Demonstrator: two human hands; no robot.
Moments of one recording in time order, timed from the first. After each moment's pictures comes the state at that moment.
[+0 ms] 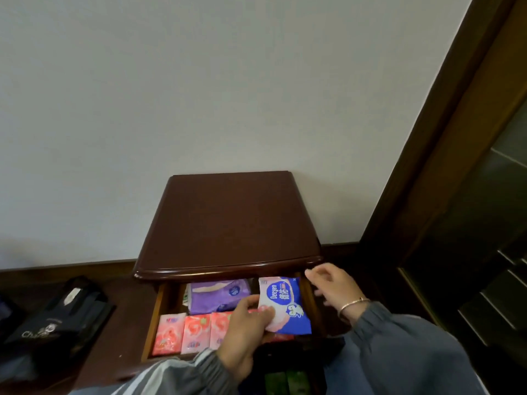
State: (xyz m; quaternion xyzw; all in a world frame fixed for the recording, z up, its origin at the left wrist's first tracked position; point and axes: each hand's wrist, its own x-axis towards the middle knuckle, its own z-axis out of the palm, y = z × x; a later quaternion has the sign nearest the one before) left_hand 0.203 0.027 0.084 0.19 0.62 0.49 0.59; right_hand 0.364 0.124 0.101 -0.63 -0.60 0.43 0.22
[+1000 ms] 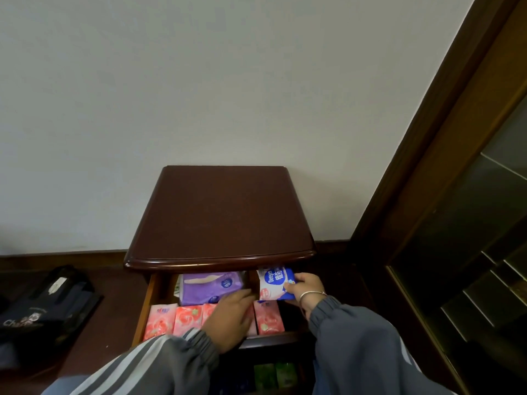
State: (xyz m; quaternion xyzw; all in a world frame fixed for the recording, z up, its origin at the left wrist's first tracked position) left_hand 0.156 0.051 0.018 0.74 0.64 0.10 0.20; right_hand 0.325 0.135 0.040 -0.69 -0.43 0.52 0.27
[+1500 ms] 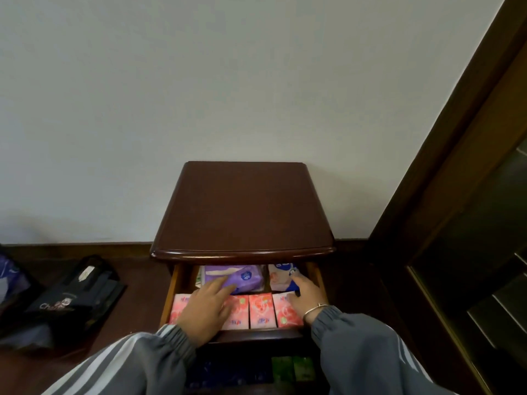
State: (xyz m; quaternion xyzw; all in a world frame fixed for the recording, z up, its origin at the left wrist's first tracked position) left_hand 0.083 0.019 0.027 0.70 0.70 0.06 0.13; right_hand 0.305 0.110 0.032 -0.60 -0.72 0.35 0.08
